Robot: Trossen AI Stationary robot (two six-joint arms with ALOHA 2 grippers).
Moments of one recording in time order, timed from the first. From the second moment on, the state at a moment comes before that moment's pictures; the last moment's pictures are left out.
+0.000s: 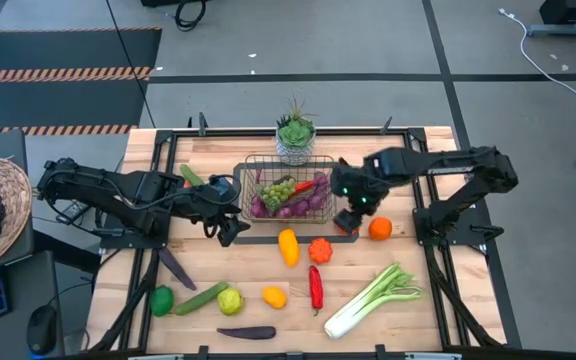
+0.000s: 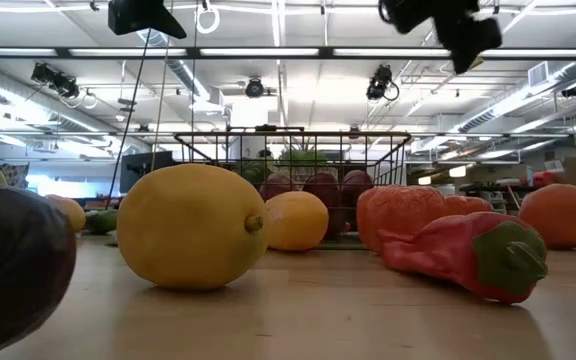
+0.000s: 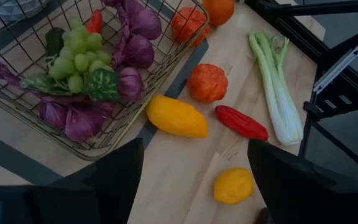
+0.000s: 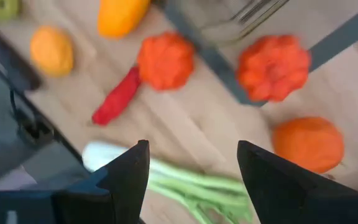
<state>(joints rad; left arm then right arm) -0.21 1.17 1.17 -0.76 -0.22 -0.77 0.06 1.48 1.47 -1.31 -0.21 0.84</state>
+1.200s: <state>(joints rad) -0.43 1.19 1.17 -0.78 -0.21 -1.21 0.71 1.99 1.47 -1.12 0.00 0.62</state>
